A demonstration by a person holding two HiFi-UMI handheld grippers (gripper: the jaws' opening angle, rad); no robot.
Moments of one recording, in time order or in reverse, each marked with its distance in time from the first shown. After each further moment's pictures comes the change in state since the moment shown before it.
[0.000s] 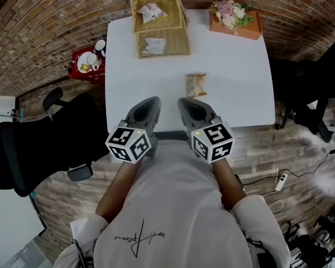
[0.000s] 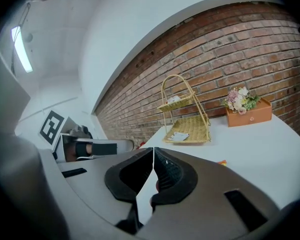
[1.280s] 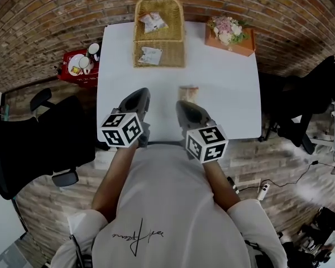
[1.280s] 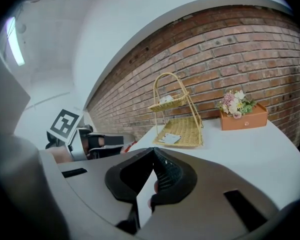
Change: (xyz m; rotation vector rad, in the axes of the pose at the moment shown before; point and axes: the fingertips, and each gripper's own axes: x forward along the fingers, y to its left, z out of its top) left arm 0.041 0.057 0.022 -0.120 -0.052 0.082; right arm 0.018 -0.029 0.009 -0.013 0.033 -0.087
